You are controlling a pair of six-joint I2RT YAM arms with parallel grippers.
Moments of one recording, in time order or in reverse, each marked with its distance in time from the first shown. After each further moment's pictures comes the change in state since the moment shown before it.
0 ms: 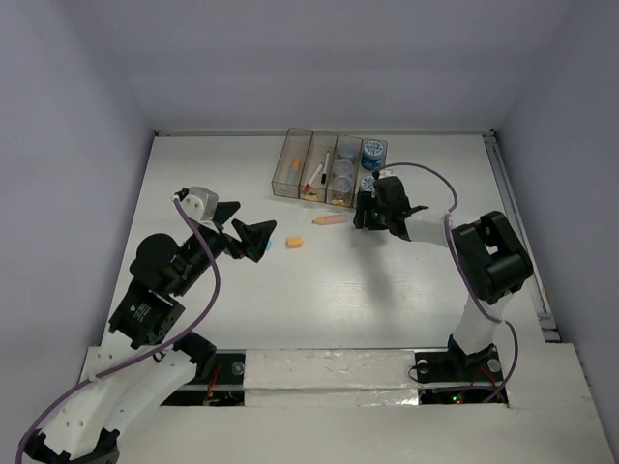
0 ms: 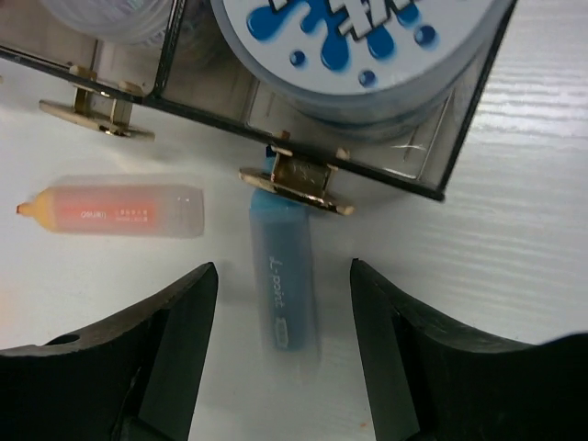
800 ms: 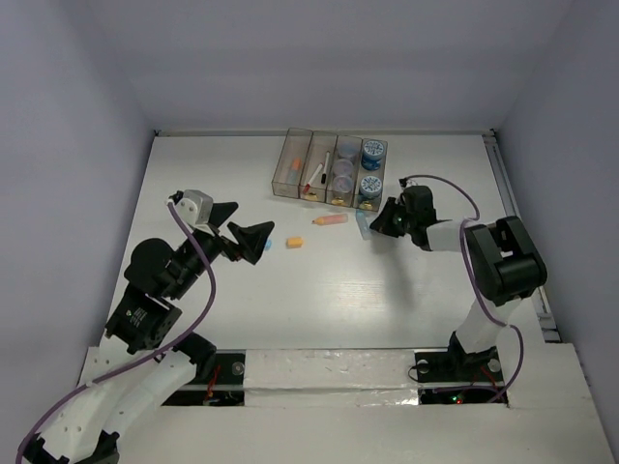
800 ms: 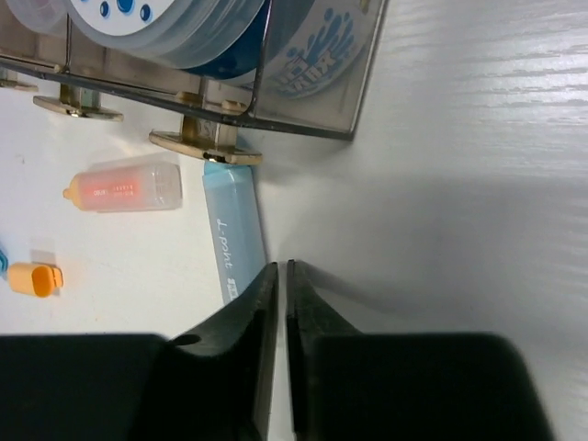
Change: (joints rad) left arm 0.000 -0.031 0.000 0.000 0.004 -0.003; right arm -0.167 -0.026 -0.181 0.232 -0.303 0.143
